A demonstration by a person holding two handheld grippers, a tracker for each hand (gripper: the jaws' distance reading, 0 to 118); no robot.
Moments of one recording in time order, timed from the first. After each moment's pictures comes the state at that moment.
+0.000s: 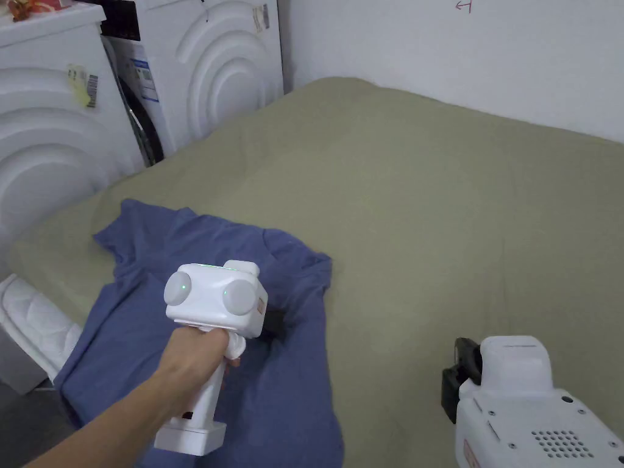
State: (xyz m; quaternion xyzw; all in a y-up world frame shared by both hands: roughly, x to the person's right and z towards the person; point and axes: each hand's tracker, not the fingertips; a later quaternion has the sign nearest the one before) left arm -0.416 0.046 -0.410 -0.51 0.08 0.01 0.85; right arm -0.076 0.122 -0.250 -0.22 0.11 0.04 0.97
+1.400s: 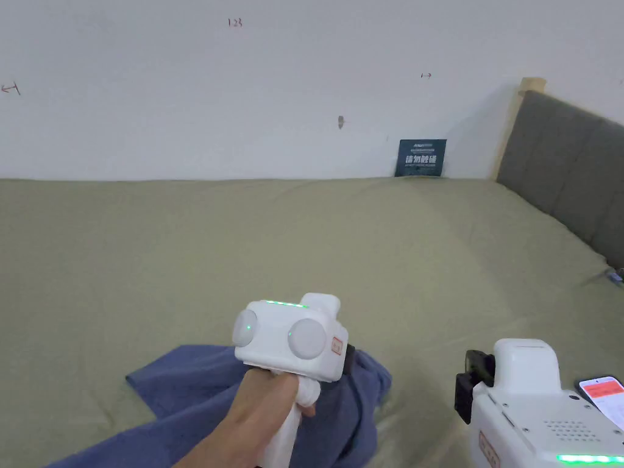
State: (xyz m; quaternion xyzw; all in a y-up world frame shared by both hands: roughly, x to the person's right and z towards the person) left arm 0.204 0.119 -0.315 -0.46 -0.39 -0.10 0.79; right arm 0.309 0.173 -0.074 -0.20 -0.26 -0.02 0.94
